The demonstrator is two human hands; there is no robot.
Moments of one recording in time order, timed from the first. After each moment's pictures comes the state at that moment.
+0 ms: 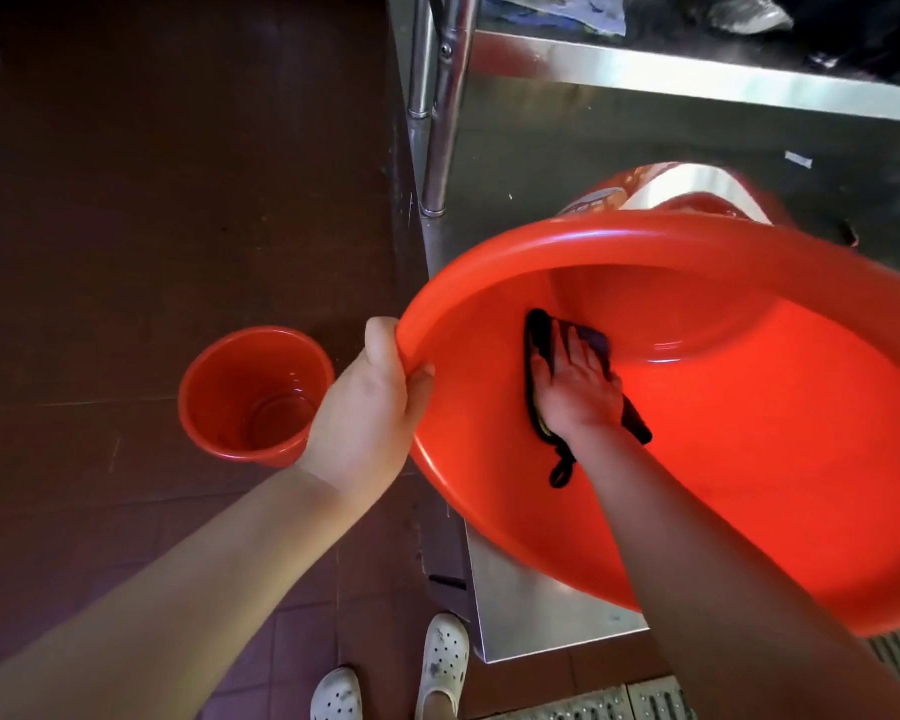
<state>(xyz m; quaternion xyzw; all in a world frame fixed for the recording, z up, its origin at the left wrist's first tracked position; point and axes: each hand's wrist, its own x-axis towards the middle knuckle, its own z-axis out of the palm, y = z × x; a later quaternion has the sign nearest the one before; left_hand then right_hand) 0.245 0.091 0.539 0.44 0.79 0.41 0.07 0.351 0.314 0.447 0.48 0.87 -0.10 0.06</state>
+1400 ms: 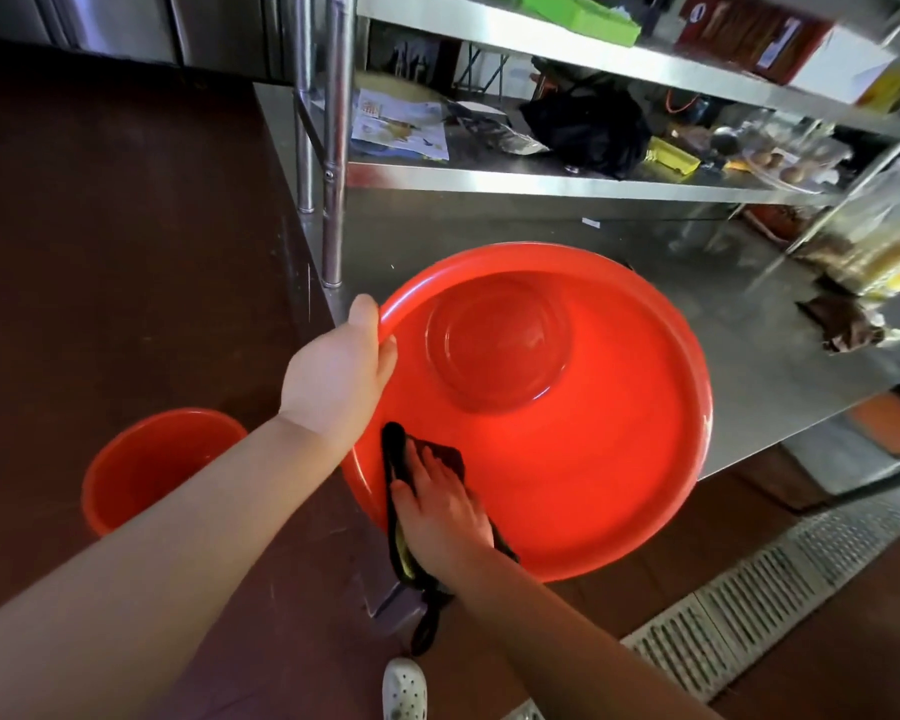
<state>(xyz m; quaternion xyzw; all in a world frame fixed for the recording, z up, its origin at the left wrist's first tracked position) 0.266 0.085 0.635 0.50 0.80 0.32 -0.07 0.421 0.112 0.541 0.43 0.87 -0.24 0.06</state>
